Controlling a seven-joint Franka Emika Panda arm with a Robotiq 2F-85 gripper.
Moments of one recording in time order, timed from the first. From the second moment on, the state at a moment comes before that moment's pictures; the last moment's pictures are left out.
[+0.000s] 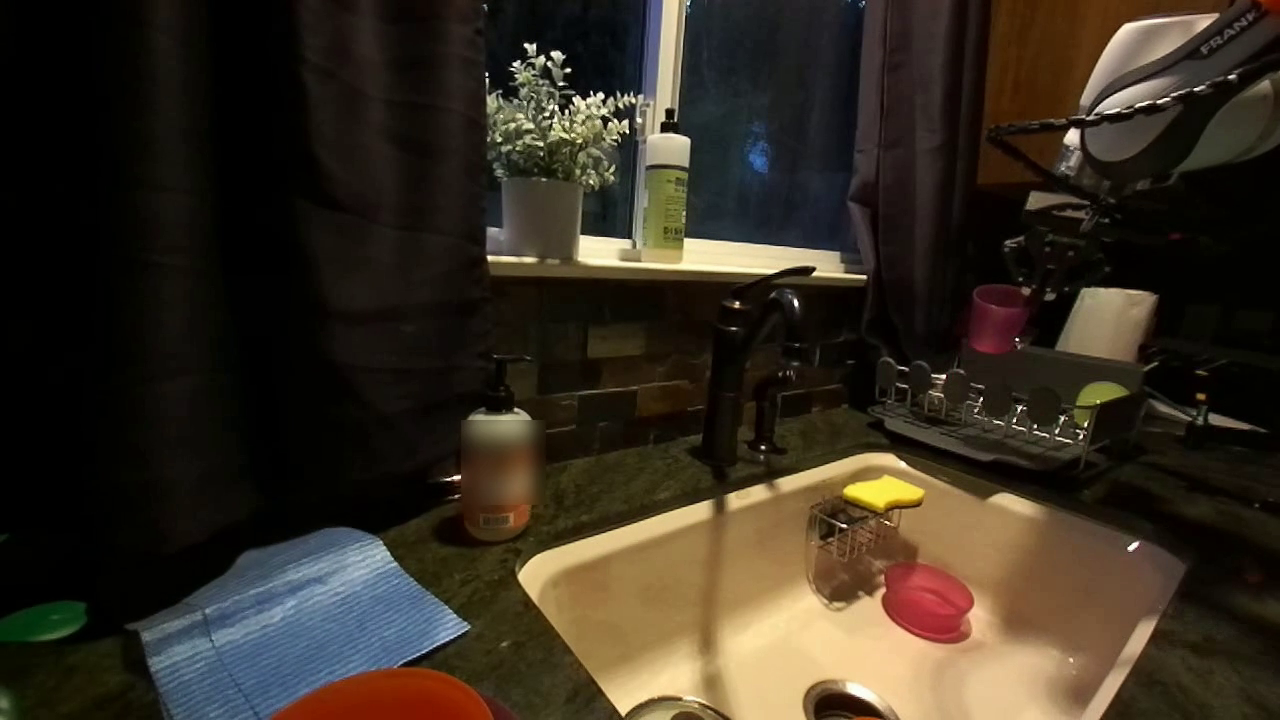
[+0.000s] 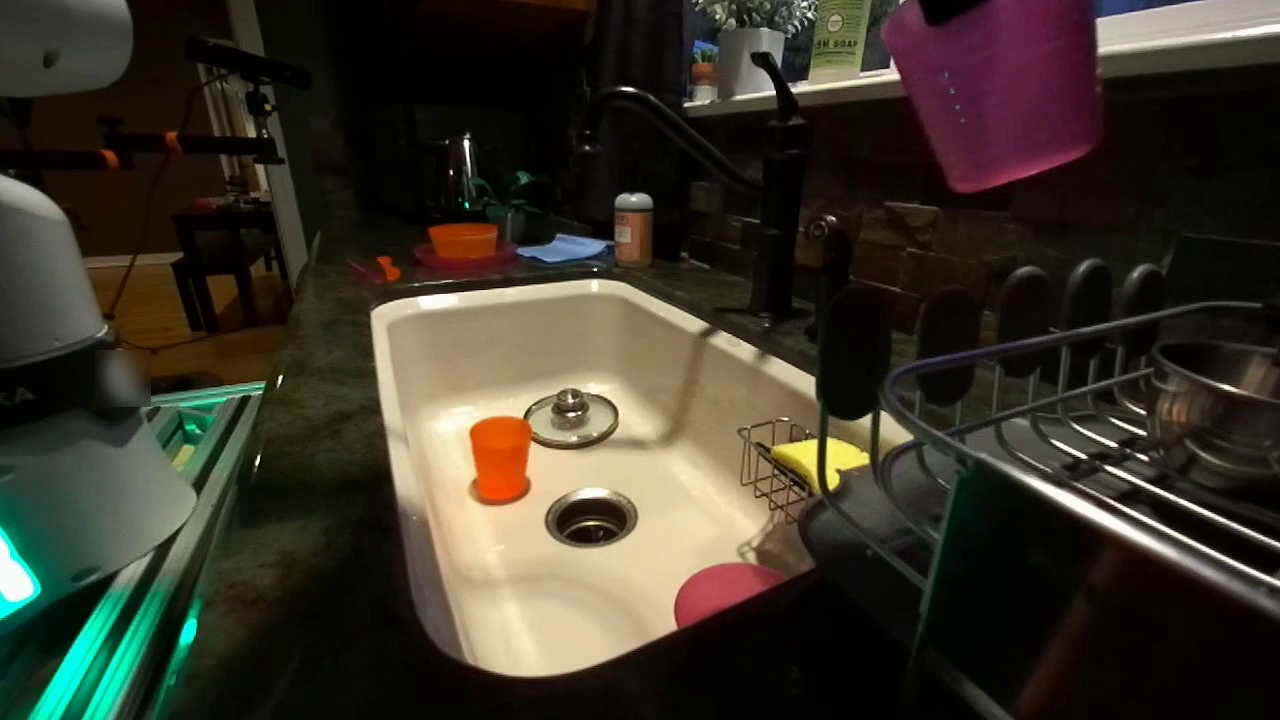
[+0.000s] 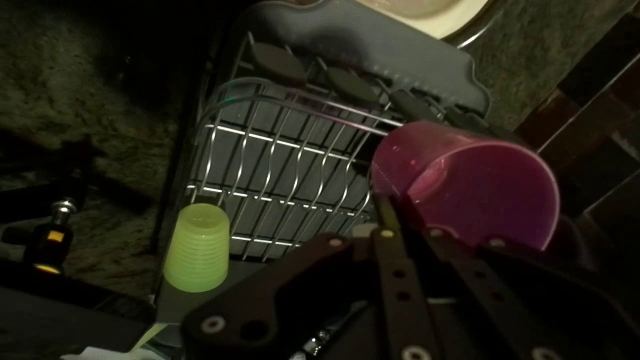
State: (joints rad) arm -0.53 -0.43 0.02 -2.54 -0.27 2.57 0.85
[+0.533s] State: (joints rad) arm -0.63 -0.31 0.00 -2.42 -0.49 2.40 1.10
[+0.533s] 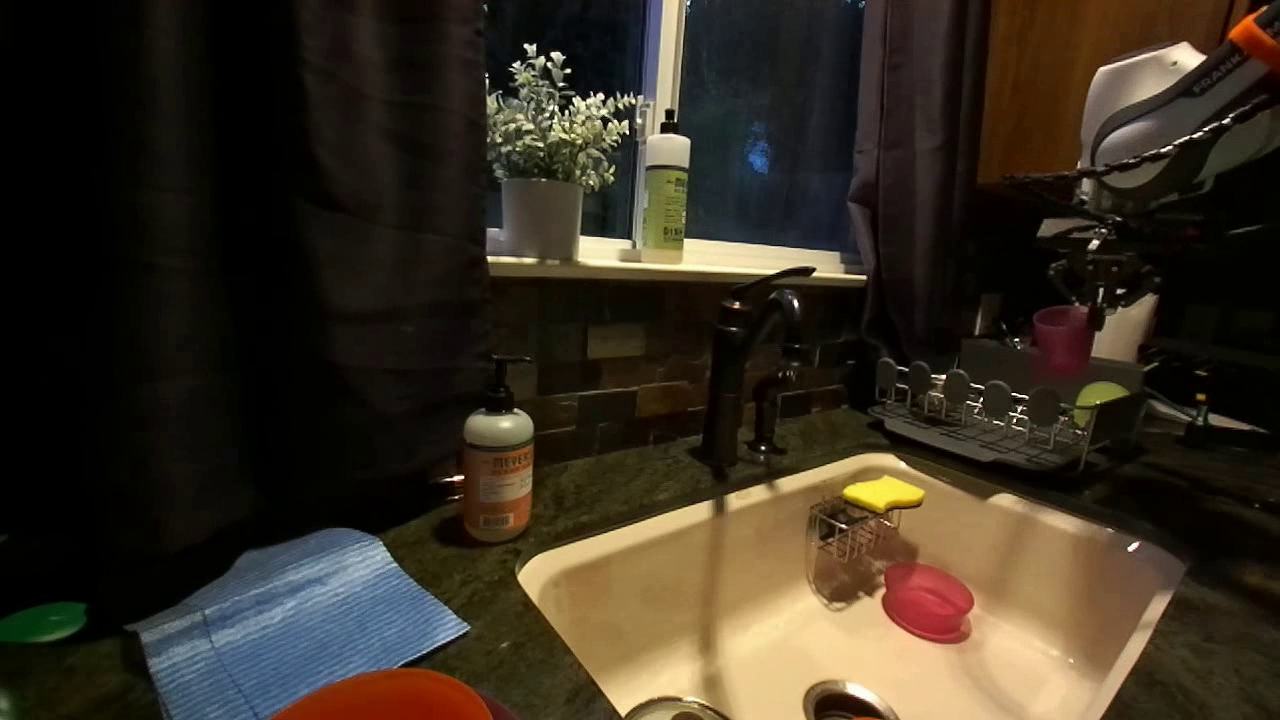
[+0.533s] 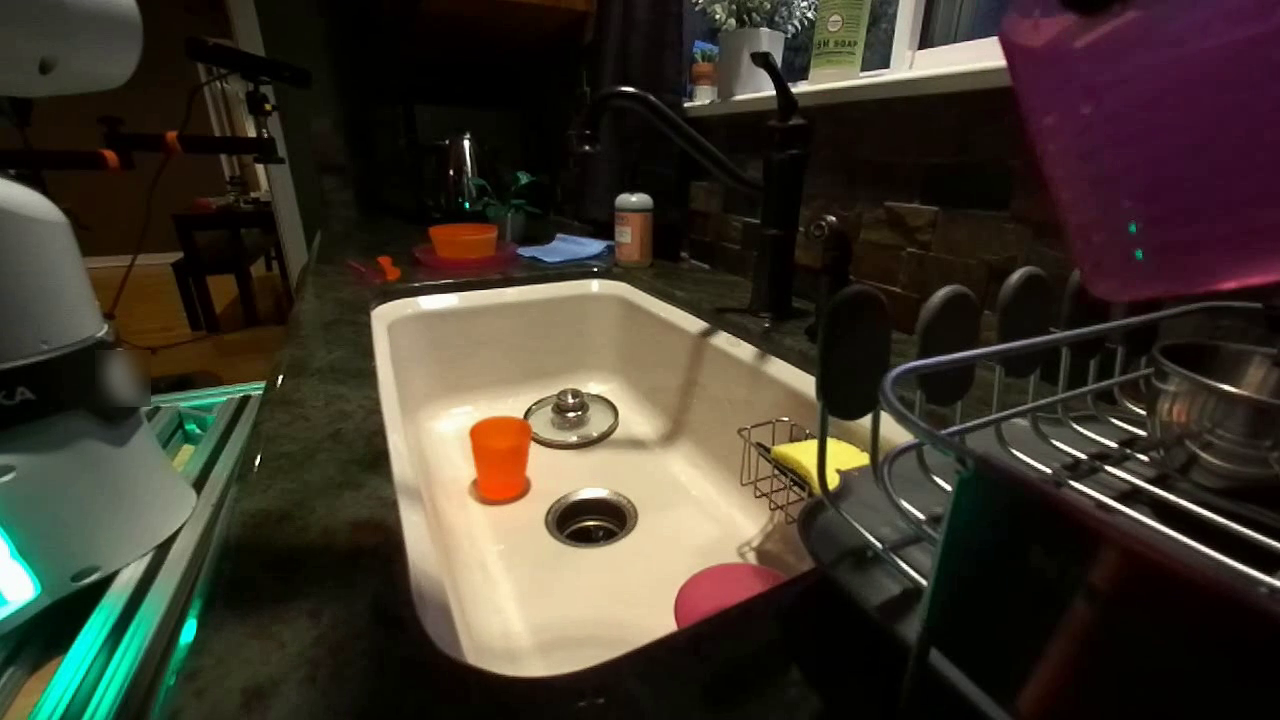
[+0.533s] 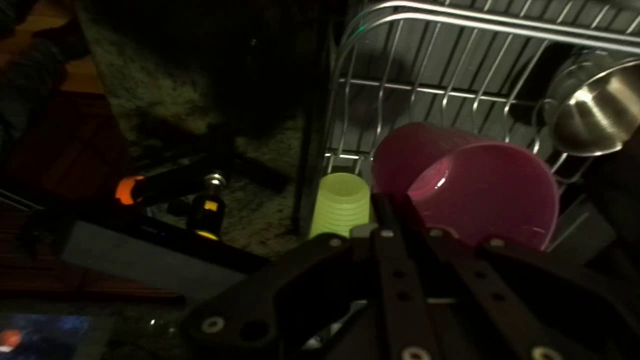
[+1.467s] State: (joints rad) arm -0.43 -0.21 -0.14 -2.39 -0.51 2.45 1.06
